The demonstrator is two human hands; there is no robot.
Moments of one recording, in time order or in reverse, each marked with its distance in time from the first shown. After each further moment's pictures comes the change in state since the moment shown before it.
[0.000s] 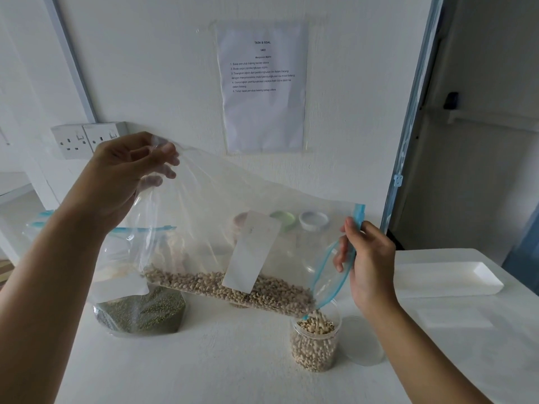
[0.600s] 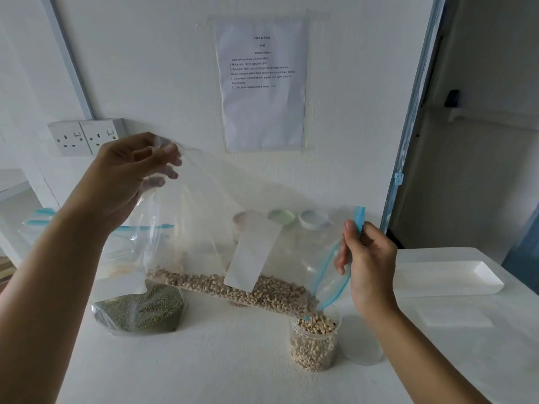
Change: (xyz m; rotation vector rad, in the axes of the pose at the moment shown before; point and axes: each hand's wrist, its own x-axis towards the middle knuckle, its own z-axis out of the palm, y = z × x) left_hand 0.003 -0.008 0.002 -0.001 0.003 -0.022; right_hand -0.004 0.005 -0.002 -0.172 0.010 -0.110
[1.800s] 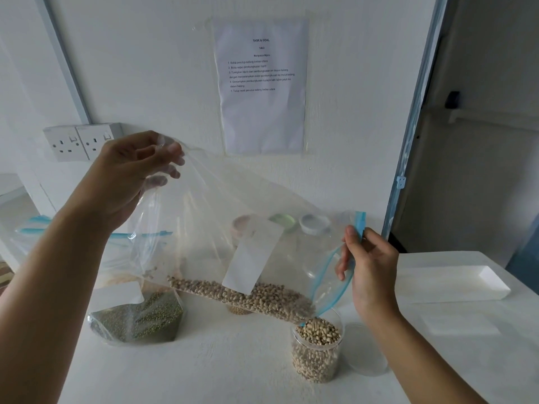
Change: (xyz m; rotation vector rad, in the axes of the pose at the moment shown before) left_hand 0.016 0.000 0.006 0.003 -0.002 0.002; right_hand 0.009 0.010 0.001 0.033 0.019 0.052
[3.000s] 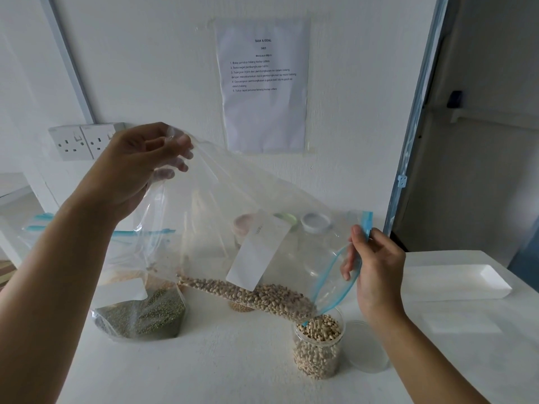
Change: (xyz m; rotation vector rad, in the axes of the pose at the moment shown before) left_hand 0.002 0.012 0.004 0.064 -0.056 0.011; right_hand -0.006 -0.005 -0.004 0.023 0.032 0.001
